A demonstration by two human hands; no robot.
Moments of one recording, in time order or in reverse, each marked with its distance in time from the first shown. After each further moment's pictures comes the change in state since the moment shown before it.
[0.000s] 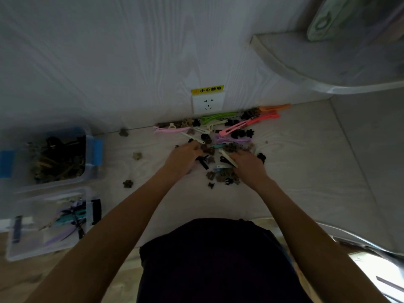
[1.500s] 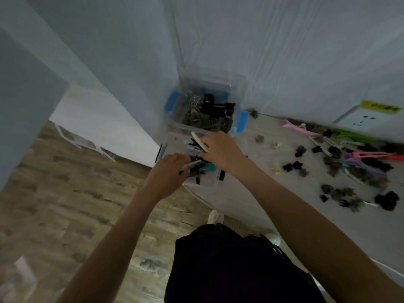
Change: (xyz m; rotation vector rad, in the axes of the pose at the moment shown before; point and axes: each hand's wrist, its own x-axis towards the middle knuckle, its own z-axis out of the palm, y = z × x) left_hand -0.336 -0.151 0.010 -0.184 0.309 -0.533; right_hand -0.014 -0.376 -0.004 0.119 -0.048 -0.699
